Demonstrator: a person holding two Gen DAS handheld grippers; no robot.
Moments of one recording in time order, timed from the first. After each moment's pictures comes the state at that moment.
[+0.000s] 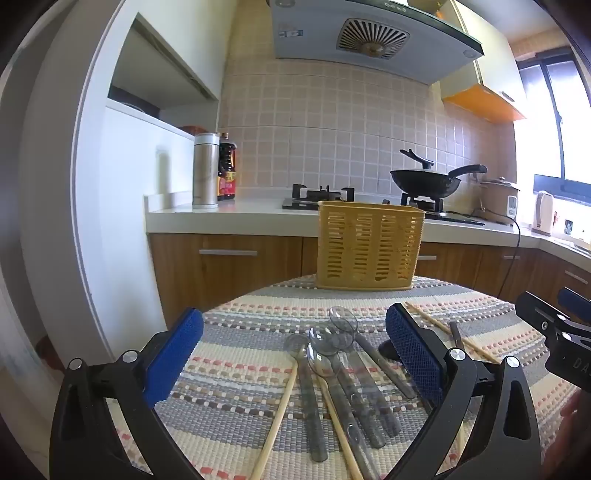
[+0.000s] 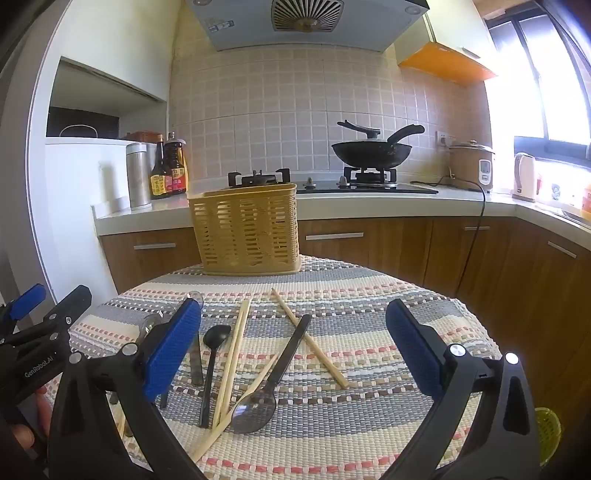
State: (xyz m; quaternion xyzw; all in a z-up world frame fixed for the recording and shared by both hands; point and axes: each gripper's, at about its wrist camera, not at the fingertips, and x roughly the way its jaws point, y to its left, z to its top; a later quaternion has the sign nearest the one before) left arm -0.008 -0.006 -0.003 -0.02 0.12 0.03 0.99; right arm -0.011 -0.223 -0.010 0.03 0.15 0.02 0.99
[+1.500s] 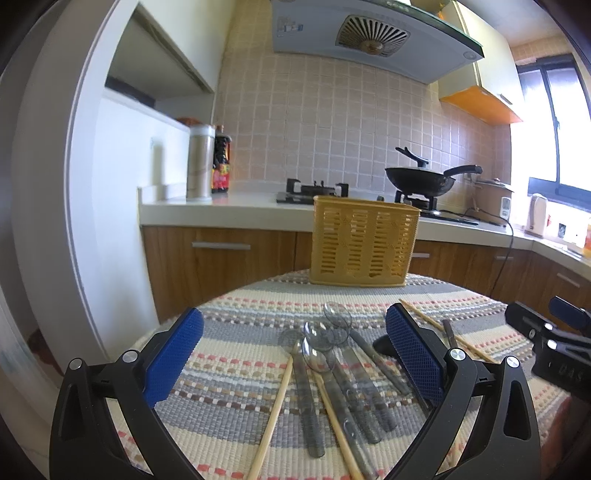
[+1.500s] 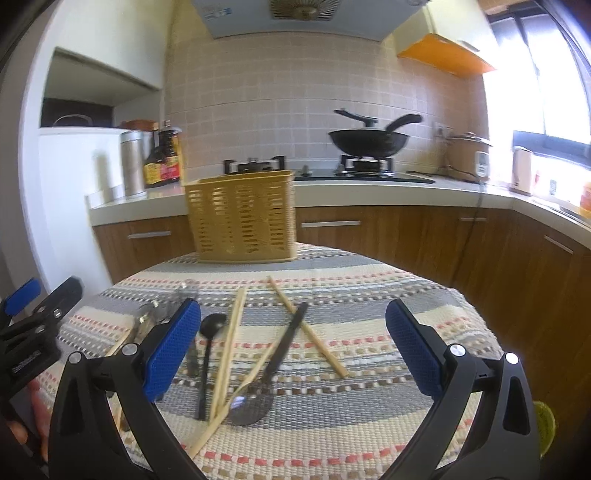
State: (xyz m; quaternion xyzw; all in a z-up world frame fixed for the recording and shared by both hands) left arm -0.007 0.001 -0.005 -0.03 0.14 0.01 0.99; right arm -0.010 -0.224 -0.009 0.02 0.16 0.00 0.99
